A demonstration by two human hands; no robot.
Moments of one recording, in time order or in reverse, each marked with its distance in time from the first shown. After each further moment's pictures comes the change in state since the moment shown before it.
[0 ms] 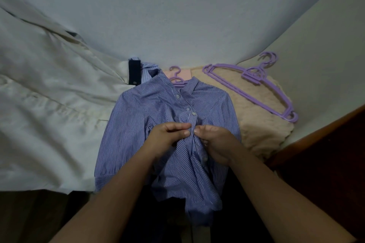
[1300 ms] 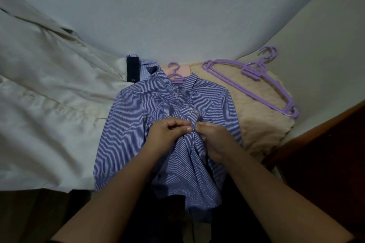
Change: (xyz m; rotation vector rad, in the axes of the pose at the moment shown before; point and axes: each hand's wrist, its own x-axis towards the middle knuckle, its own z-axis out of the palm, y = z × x) left_hand 0.000 -0.001 0.009 0.063 0.081 0.141; right_hand 0.007 0.008 0.006 0.046 0.179 -0.025
